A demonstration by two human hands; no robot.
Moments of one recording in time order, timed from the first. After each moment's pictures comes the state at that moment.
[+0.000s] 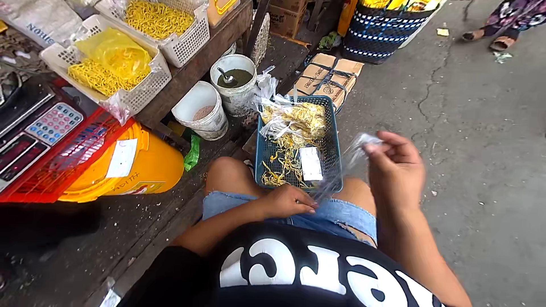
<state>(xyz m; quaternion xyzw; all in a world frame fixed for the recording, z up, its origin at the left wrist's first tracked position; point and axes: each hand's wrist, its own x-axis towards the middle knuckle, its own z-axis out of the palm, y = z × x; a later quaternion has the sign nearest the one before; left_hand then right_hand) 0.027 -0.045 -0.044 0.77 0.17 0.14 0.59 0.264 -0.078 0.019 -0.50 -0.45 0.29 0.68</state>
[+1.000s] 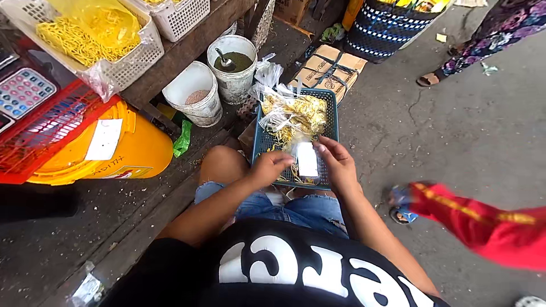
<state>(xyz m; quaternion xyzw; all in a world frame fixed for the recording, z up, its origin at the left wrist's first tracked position) 0.011 -0.003 -0.032 0.66 0.41 0.25 0.57 0.226 -0.051 -0.043 -0.60 -0.43 0.42 0.52</state>
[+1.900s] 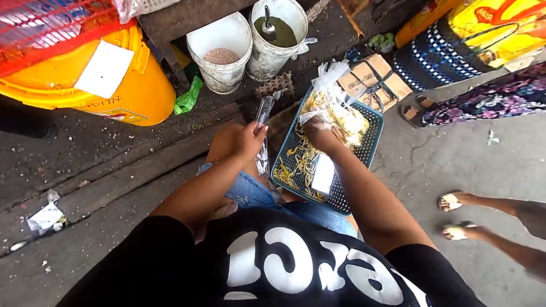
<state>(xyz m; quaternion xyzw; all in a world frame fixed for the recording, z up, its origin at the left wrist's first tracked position) -0.070 0.057 -0.123 0.49 0.65 0.37 0.45 0.188 0.130 -0.123 -0.58 -0.76 0.28 -0.02</state>
